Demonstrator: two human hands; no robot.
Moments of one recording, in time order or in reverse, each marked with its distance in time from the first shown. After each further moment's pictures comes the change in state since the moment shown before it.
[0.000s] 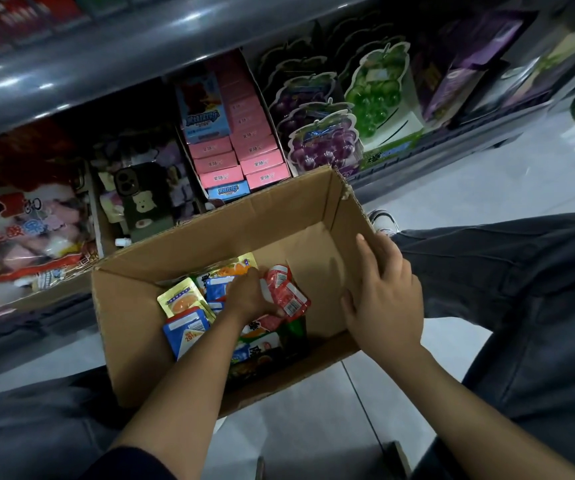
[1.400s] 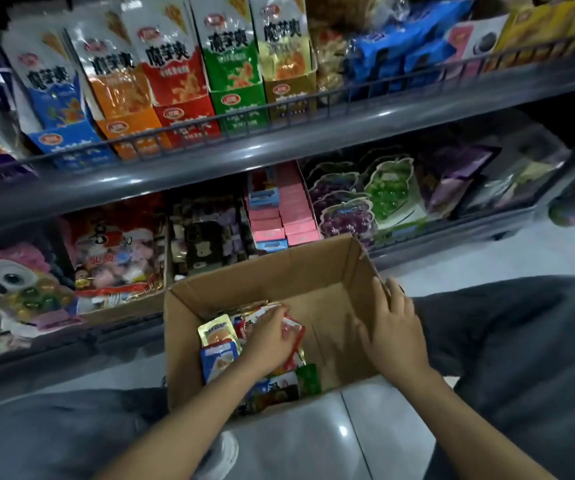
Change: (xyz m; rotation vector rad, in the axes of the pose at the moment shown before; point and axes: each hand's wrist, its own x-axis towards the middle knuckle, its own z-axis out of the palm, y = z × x) left_hand -0.103 0.028 -0.050 -0.172 0.245 0.232; right_hand 0.004 -0.005 -0.032 0.036 -0.057 -0.077
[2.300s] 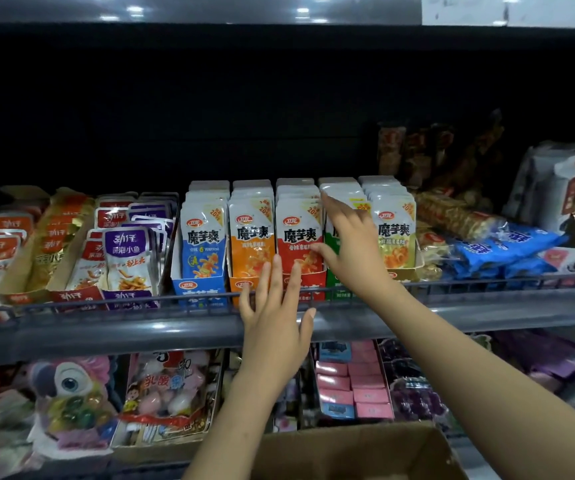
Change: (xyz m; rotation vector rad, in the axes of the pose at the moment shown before) left_hand 0.046 0.062 -0.253 0.311 0.715 0.126; right_hand 0.244 -0.255 -0.162 0.253 0.437 -0.642
